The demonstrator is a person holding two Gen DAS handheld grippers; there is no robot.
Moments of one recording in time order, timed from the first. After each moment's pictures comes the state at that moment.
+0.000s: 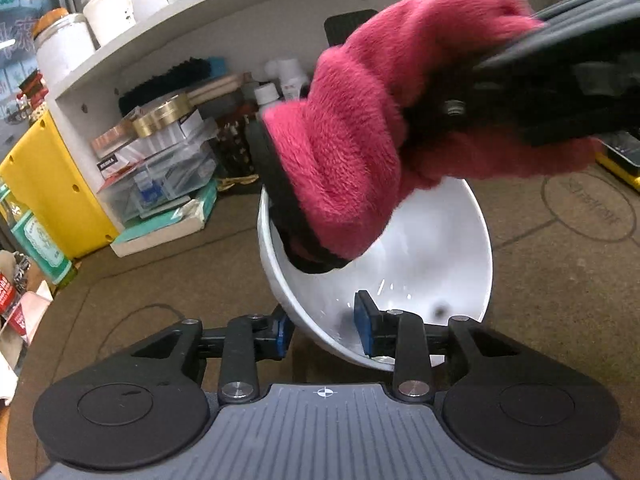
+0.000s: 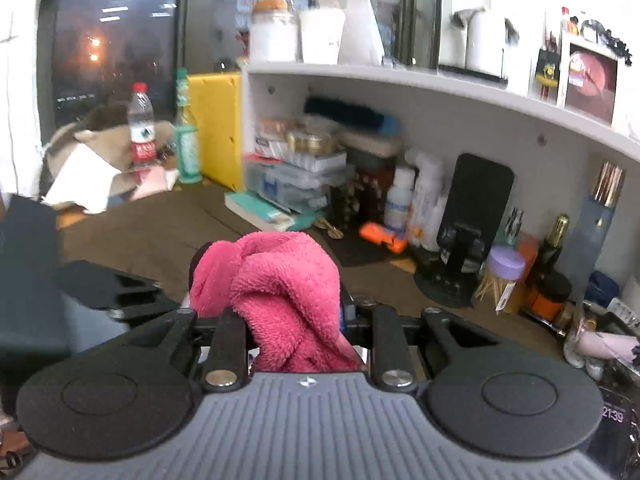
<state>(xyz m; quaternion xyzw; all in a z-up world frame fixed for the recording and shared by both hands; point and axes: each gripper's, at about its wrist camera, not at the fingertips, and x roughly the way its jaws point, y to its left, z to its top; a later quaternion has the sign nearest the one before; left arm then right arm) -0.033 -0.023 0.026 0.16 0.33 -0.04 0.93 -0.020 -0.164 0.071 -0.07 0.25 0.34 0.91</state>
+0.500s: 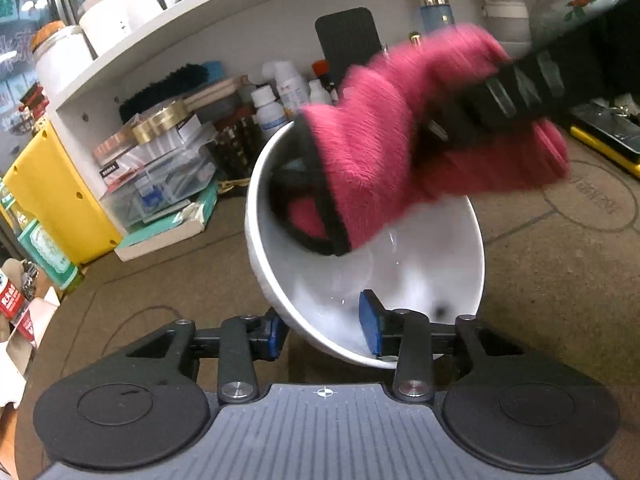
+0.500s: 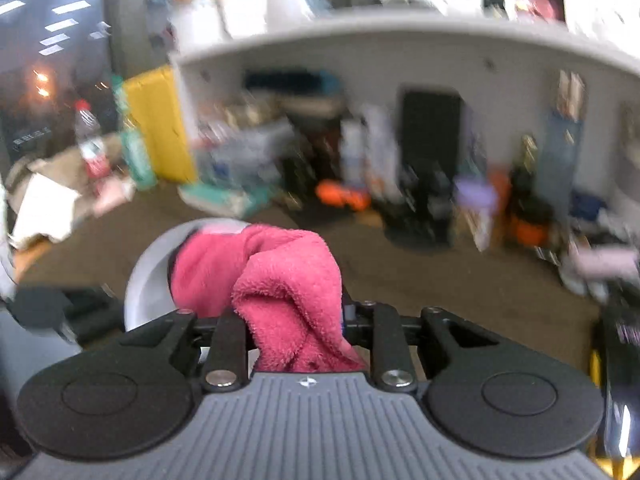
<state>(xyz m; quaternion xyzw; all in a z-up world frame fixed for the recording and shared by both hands) -0.037 -0.033 0.022 0.18 0.33 -0.03 0.93 0.005 -0.165 0.060 -0.02 0.25 0.30 0.92</state>
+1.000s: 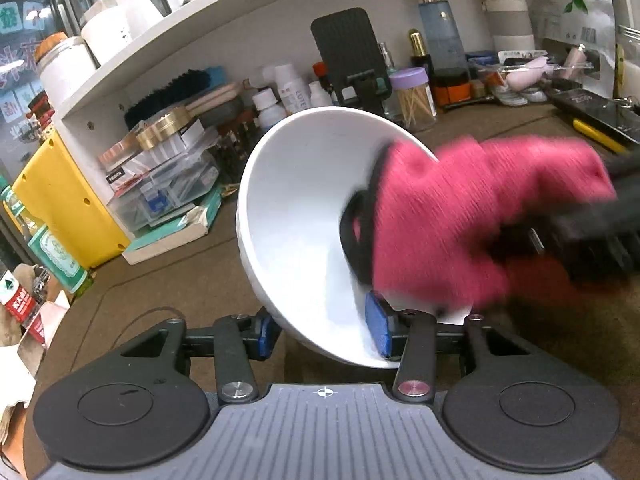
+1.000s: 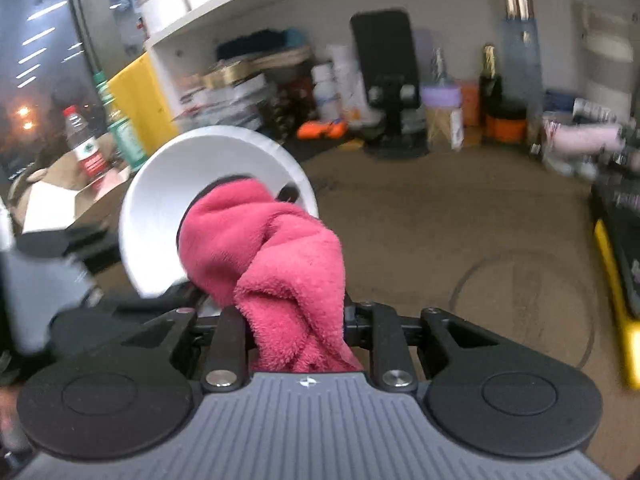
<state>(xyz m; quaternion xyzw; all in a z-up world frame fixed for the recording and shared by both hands) -0.040 -0.047 0.020 0.19 0.33 -0.02 0.93 -0.004 -0.211 0.023 0.05 0.32 0.25 0.91</state>
